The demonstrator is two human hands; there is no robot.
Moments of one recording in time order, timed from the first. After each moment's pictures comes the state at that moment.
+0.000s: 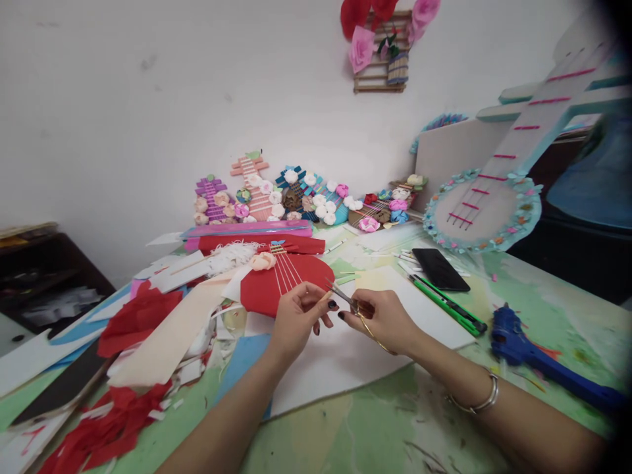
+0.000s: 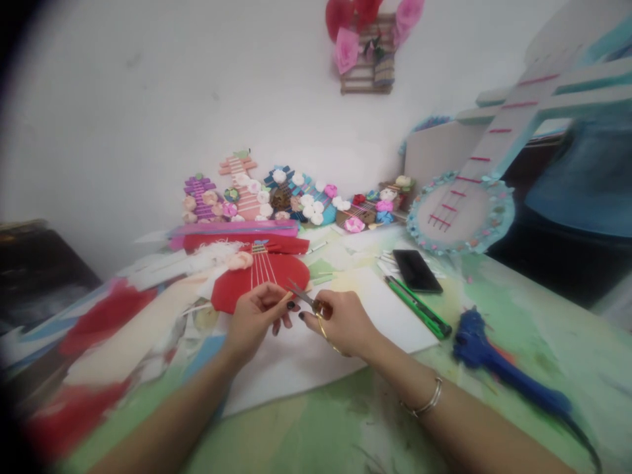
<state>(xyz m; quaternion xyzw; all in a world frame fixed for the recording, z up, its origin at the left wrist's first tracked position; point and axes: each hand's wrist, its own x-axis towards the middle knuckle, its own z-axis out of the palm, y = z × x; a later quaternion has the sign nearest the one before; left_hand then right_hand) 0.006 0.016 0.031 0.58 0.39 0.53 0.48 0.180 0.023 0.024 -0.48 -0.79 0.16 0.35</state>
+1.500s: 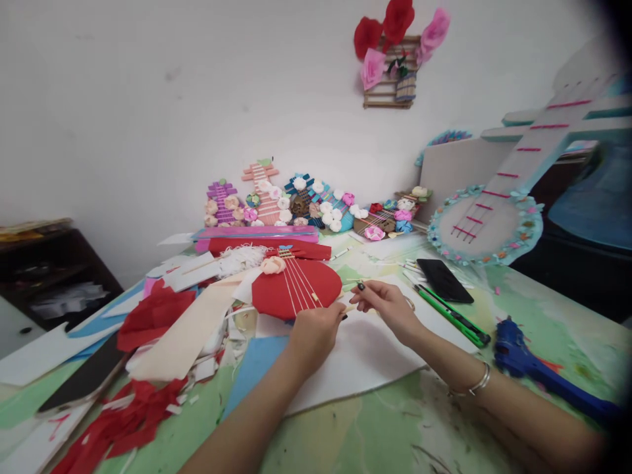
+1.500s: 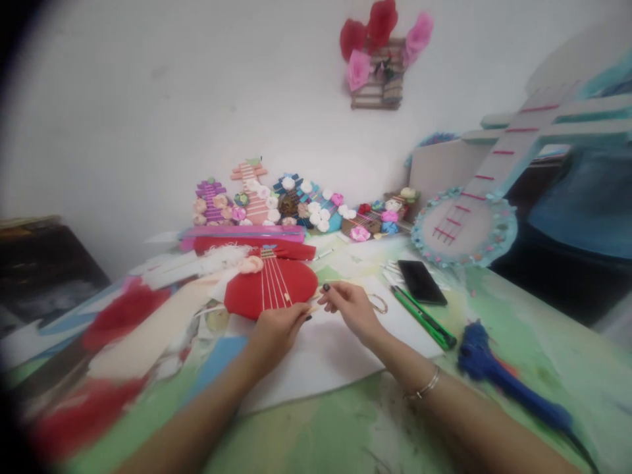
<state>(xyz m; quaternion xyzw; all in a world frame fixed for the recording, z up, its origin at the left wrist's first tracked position) 0.001 0.013 0.021 0.84 0.44 0.32 -0.02 0.177 0.048 0.025 -0.42 -0.61 0.47 0.48</state>
